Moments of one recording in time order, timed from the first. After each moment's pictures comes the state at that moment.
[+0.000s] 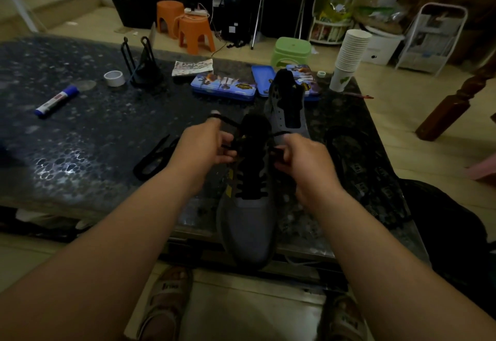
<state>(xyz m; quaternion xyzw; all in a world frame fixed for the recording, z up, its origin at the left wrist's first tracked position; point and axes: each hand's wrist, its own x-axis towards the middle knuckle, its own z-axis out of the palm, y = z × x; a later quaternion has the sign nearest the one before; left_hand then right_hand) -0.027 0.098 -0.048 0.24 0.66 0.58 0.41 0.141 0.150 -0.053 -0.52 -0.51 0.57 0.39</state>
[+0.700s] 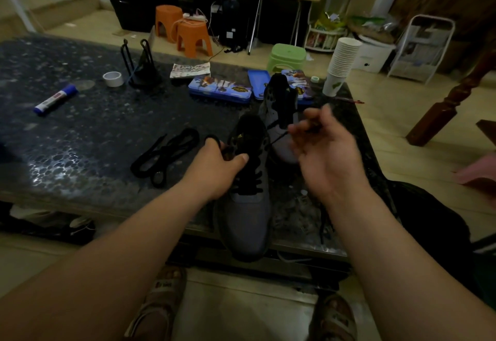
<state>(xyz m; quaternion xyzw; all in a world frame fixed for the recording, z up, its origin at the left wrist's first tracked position) -0.002 0.081 -0.070 0.40 0.78 0.37 0.30 0.178 0.153 -0.031 -0.32 -0.36 0.73 0.49</state>
